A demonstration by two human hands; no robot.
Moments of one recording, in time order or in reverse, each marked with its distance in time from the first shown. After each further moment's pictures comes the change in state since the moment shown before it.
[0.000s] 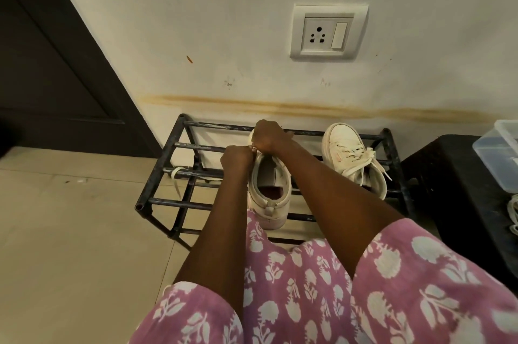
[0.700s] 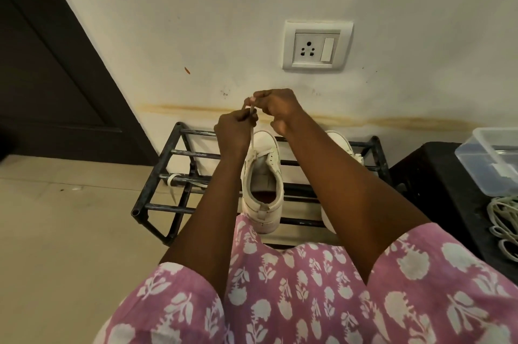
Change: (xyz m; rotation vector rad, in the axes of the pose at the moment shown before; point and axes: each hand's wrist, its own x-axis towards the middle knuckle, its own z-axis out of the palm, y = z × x) left_hand -0.011 0.047 -0.019 -0.349 0.177 0.478; right_hand -0.020 -0.011 -0.070 1.237 0.126 -0.011
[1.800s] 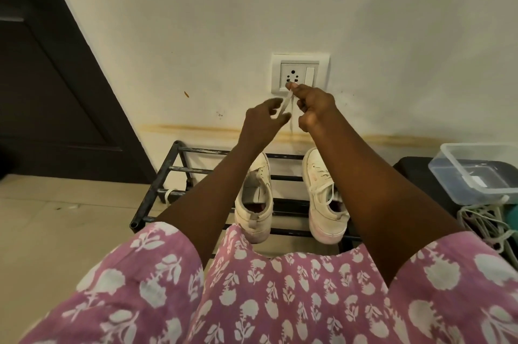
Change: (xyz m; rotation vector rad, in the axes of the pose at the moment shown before) left_hand -0.009 0.065 0.024 0.223 -0.296 0.395; right_hand -0.026 -0.061 -0.053 0.234 0.306 0.082
